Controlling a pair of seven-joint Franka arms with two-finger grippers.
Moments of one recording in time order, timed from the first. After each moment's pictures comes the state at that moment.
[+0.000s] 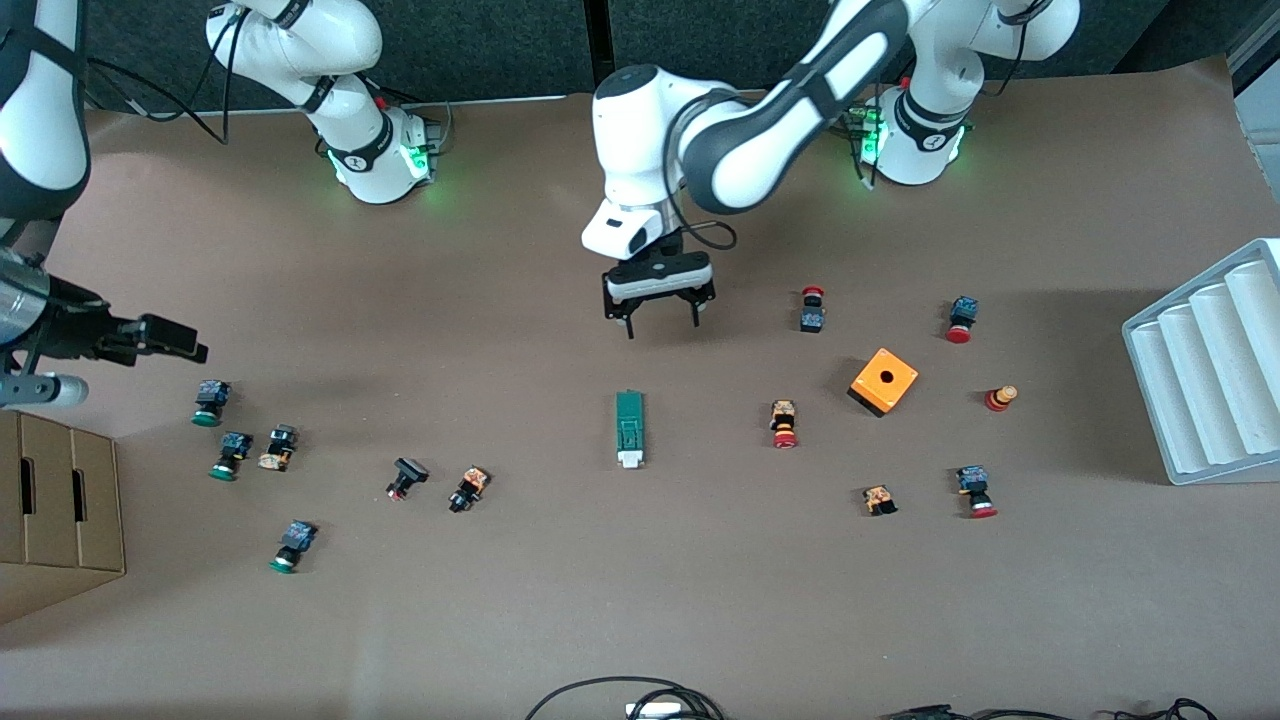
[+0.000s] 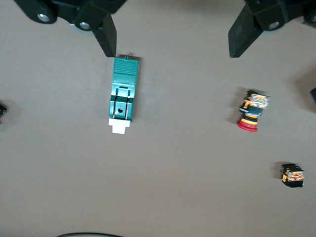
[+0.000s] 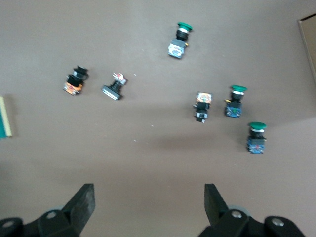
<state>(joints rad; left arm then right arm) -0.42 0.41 -0.61 -1.81 0.87 2.17 -1.65 -0.01 0.08 -0.10 -1.67 0.12 1.67 -0.06</state>
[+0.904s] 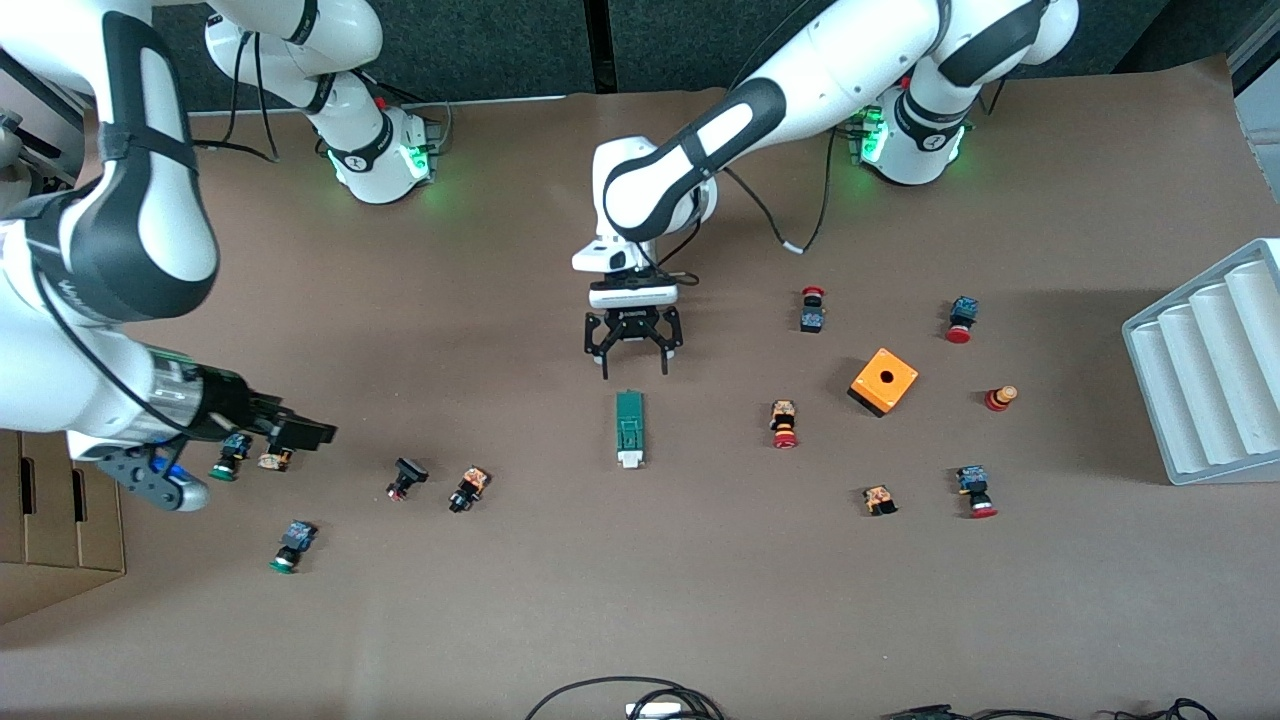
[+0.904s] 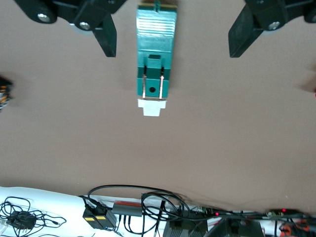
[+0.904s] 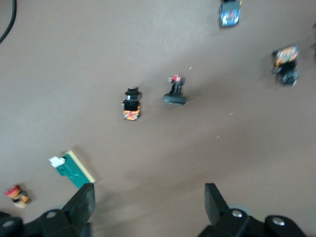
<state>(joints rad) -0.50 0.73 -0.60 -1.81 1.72 2.11 -2.27 0.18 0.35 -0.09 -1.44 0.27 1.67 0.61</state>
